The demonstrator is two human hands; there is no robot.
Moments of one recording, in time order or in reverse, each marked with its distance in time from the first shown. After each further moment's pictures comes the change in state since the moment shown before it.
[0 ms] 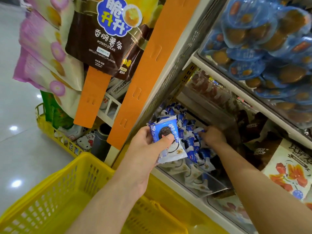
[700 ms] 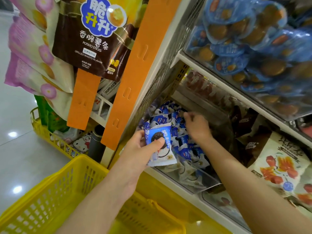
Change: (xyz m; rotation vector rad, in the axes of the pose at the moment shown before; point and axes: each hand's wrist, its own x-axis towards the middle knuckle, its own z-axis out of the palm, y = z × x) left_hand 0.002 -0.007 0.001 0.124 -0.013 -0.035; right_hand -0.041 -0.041 -0.010 0.386 0.155 -0.215
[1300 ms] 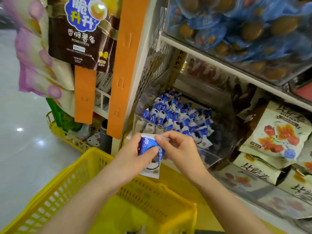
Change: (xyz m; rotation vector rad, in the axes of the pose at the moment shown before) left_hand -0.019 -0.030 -0.016 0.510 -0.072 0.164; right_hand -0.144 -0.013 0.002 0.716 -0.311 -0.194
